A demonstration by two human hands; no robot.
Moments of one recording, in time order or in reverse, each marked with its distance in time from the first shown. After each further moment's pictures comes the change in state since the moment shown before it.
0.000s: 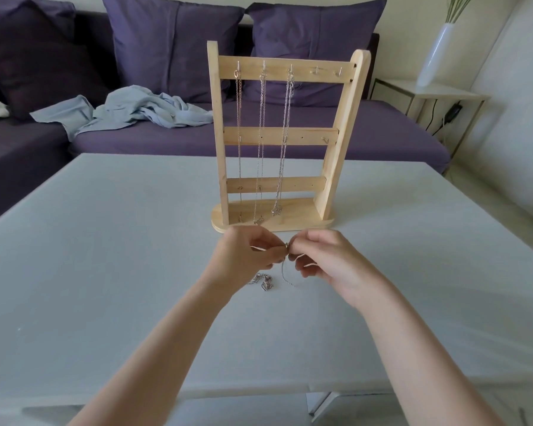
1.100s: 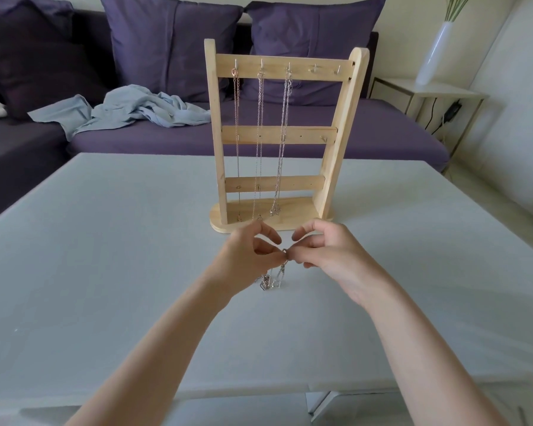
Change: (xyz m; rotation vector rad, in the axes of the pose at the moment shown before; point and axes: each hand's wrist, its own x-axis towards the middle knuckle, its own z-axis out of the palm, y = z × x) left_hand 0.001 -0.001 0.003 -0.027 -0.057 -0.060; right_hand 0.001 0.002 -0.007 -0.091 0.028 -0.103
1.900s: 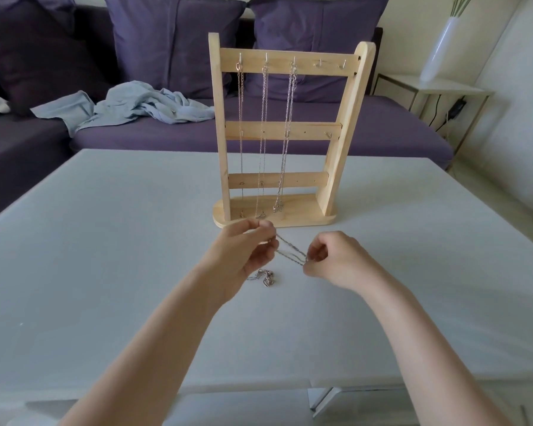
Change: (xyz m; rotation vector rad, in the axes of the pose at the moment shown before) left_hand 0.001 0.003 -0.006 -0.589 0.038 -0.197; right_hand 0.003 0.008 -0.006 -0.550 0.003 0.089
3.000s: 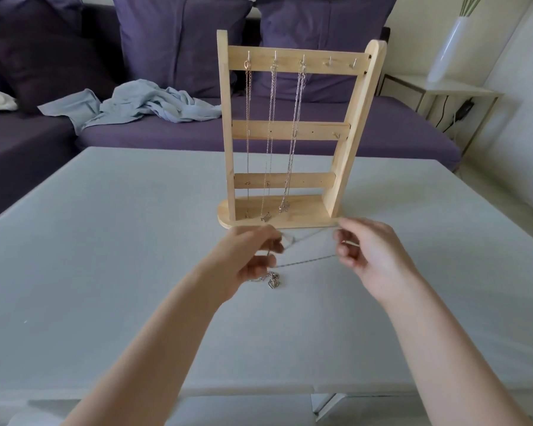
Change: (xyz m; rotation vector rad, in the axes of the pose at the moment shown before) left_hand 0.000 0.006 -0.001 0.195 0.046 -0.134; right_hand 0.000 -0.001 -0.012 1.044 0.228 0.168
